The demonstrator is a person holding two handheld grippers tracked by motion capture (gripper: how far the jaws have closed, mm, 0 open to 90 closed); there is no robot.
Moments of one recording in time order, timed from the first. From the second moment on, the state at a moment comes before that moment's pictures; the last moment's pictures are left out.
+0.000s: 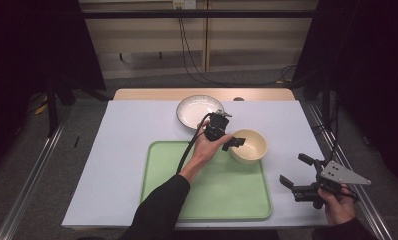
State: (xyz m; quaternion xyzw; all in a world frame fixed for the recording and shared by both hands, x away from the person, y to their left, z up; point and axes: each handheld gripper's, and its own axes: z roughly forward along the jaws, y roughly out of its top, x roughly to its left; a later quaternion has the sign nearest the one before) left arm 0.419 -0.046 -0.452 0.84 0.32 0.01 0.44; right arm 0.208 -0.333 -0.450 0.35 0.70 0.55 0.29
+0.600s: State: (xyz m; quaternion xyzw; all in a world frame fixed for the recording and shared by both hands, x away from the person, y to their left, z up) left arm 0.402 -0.011 -0.435 0.81 0.33 0.11 0.47; right arm 0.208 -0.333 -0.449 0.35 0.70 0.55 0.29
